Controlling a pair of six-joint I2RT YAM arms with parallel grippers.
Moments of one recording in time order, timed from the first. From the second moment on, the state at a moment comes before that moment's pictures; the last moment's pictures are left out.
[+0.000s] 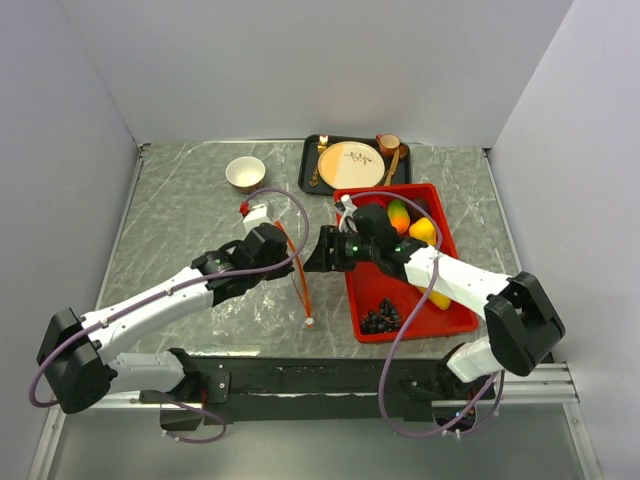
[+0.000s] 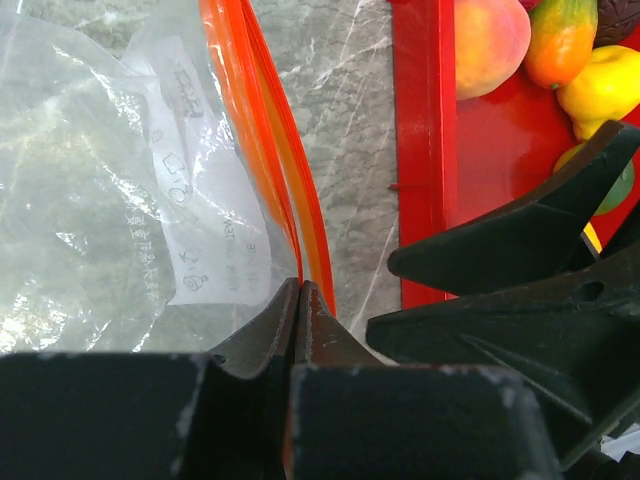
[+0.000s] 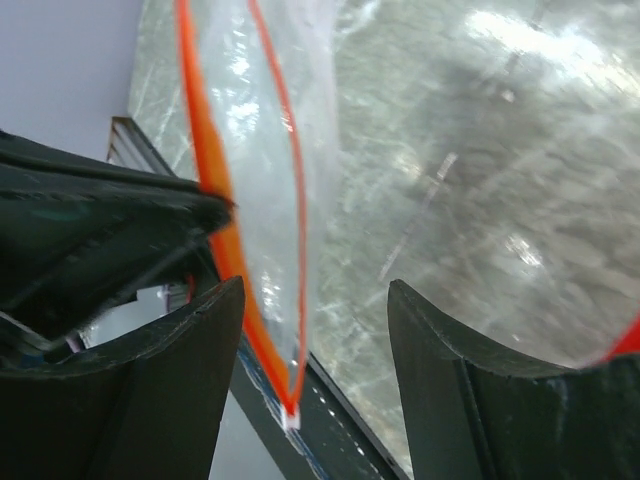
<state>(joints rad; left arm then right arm) -0.85 1.20 0.92 -0.44 -0.36 -0.92 0.66 1.44 0.88 -0.06 -0.44 0.66</state>
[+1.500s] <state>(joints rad) -0.79 1.16 1.12 -0.84 -0.54 -0.96 0.69 1.75 1.12 -0.12 -0.20 0.75</state>
